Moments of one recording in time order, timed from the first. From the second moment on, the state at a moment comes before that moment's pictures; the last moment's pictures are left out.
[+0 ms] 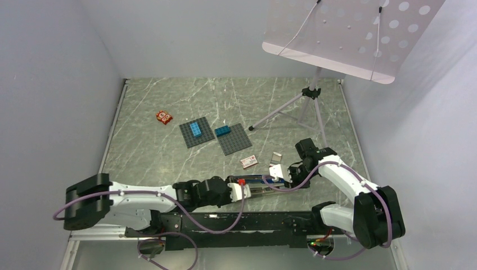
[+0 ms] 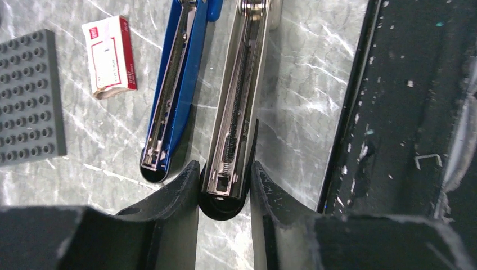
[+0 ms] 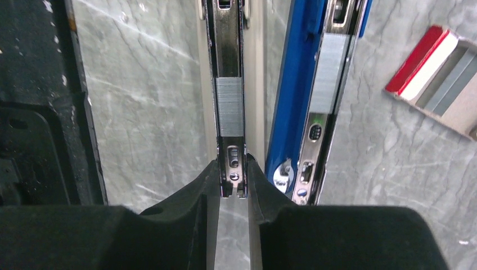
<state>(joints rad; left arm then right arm) -1.30 1.16 0.45 0.13 -0.13 0.21 0.30 1.17 0.58 -0.89 -0.45 -1.35</state>
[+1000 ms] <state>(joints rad) -1.31 1.35 0.62 0.77 0.02 0.19 0.34 1.23 0.60 -0.86 -0.68 -1.33</state>
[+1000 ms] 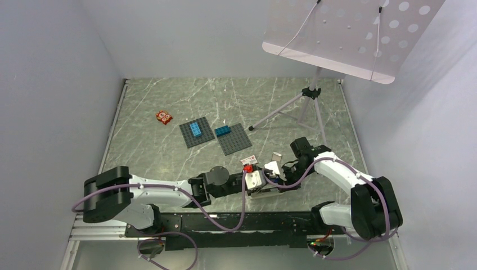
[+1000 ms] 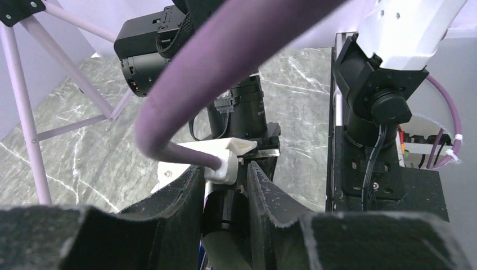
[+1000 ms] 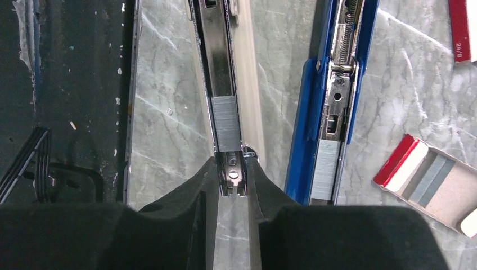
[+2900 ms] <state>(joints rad) -1.29 1.52 0.50 0.77 0.01 0.29 0.33 1.22 0.58 -0.79 -0.73 -1.29</state>
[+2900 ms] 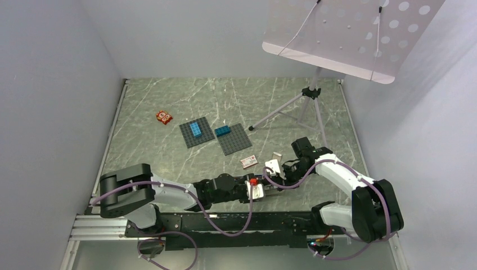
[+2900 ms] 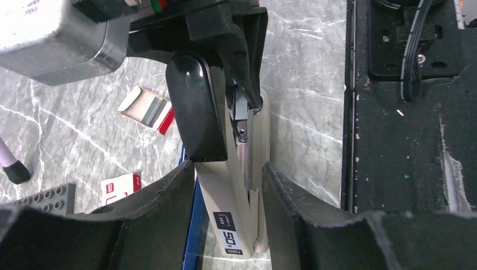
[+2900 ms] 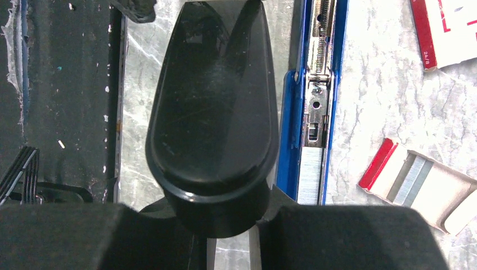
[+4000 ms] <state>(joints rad) -1.23 1.58 0.51 0.67 0.14 0.17 0.27 1.19 0.58 -0.85 -0.74 -1.33</state>
